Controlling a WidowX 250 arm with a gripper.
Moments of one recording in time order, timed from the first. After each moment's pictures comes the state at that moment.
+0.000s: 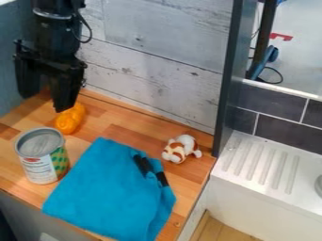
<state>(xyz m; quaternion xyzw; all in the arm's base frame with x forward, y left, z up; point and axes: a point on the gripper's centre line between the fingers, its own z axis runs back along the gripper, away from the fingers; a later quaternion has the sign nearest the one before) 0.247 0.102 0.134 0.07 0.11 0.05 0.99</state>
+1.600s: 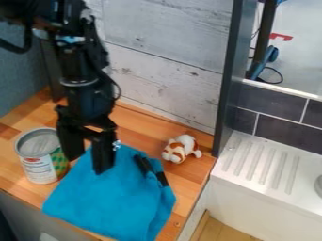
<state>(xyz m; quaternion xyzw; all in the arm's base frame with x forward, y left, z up) 0.231 0.039 0.072 -0.05 0.06 -0.05 1.00</state>
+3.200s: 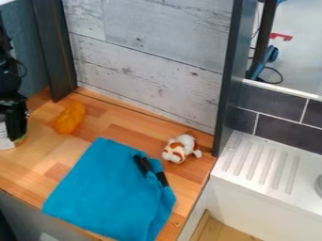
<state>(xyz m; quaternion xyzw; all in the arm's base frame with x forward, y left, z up) 0.229 0.198 0.060 0.00 0.08 0.10 0.99</state>
